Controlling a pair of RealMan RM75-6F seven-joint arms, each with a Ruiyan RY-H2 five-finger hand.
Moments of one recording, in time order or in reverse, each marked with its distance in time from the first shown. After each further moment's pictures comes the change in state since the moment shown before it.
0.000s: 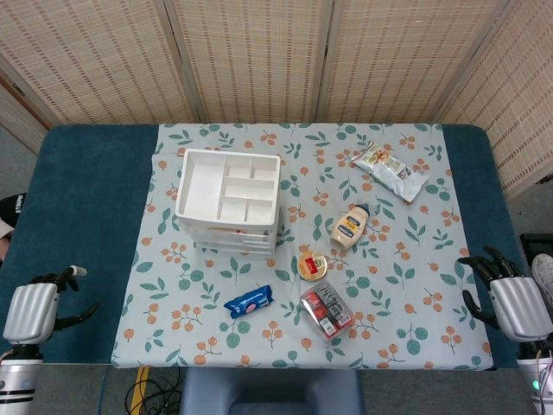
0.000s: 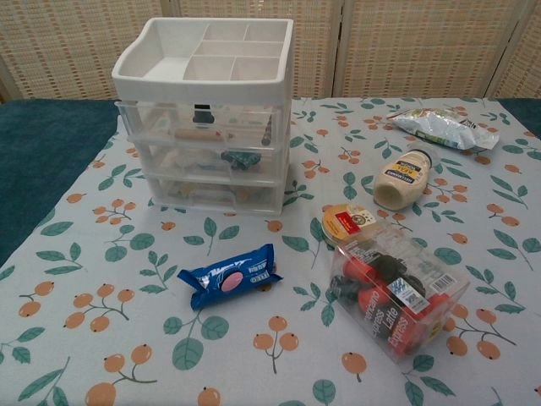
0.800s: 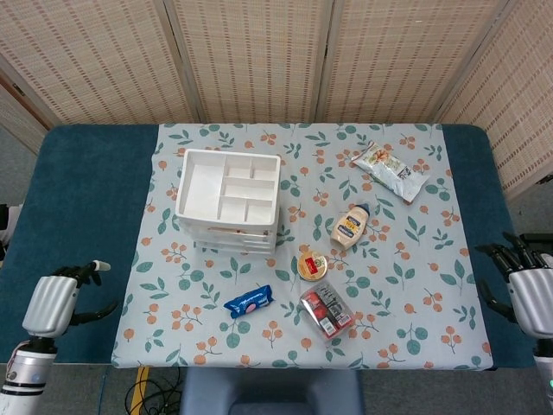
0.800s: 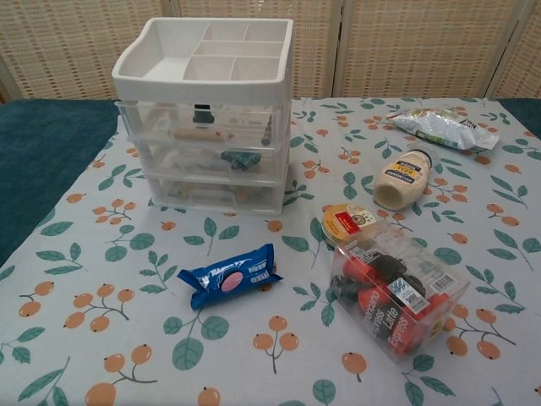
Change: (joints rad) left arm -0.062 0.004 0.003 0.000 0.120 -0.045 -0.131; right arm -0.007 0.084 0.041 -0.067 -0.006 0.068 -0.030
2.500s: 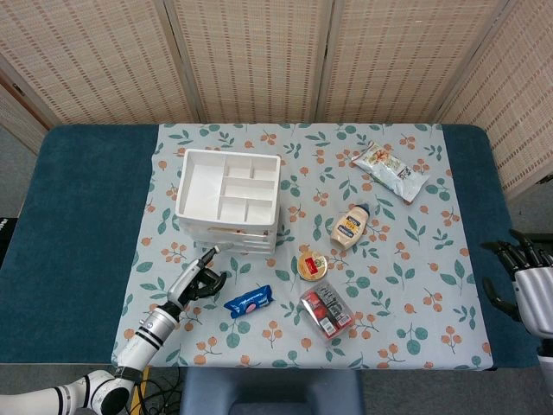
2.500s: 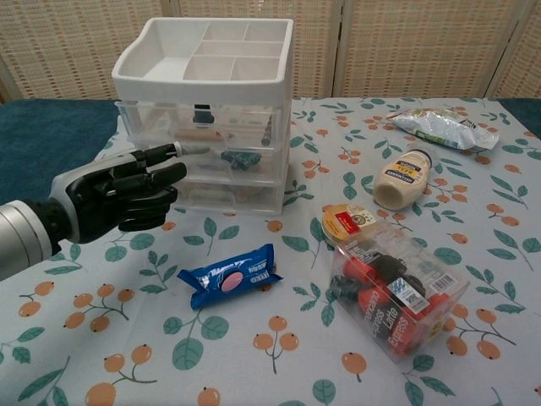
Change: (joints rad) left arm -0.353 -0.441 -0.101 0.192 -0.175 -0.475 -0.925; right arm -0.009 0.019 0.011 -0.033 0.017 0.009 -0.011
